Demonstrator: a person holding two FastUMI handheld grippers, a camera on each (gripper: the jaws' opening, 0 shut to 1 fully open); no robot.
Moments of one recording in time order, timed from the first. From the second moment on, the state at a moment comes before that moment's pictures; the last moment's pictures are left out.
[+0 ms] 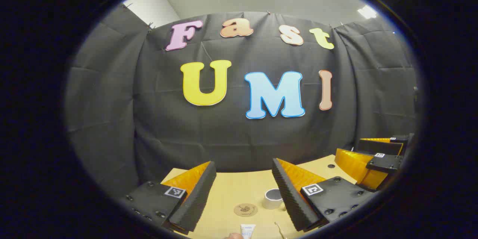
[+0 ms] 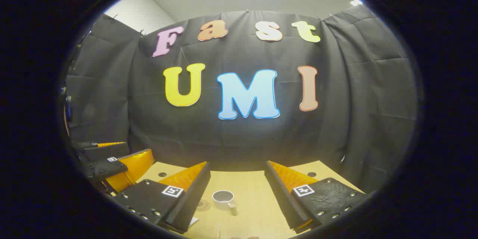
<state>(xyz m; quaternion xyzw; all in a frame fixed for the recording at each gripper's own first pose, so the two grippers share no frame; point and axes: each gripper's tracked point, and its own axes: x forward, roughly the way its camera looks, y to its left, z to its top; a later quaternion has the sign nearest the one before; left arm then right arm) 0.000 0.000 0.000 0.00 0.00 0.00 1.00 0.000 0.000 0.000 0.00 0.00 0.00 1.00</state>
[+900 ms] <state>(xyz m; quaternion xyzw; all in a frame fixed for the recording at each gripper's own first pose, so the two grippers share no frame) 0.030 -0.005 -0.042 -0.02 0.07 0.01 1.00 0.024 0.010 -0.047 0.00 0.08 0.03 1.00</state>
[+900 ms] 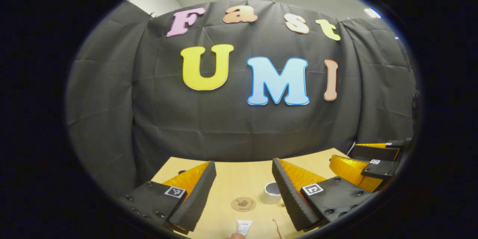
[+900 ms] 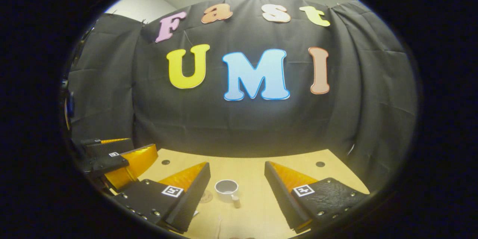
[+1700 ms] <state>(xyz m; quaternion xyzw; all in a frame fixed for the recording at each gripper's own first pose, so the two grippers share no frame) 0.000 -0.017 -0.227 -0.03 0.31 -0.03 0.95 0.003 0.024 -0.201 0.02 0.33 0.04 0.94</state>
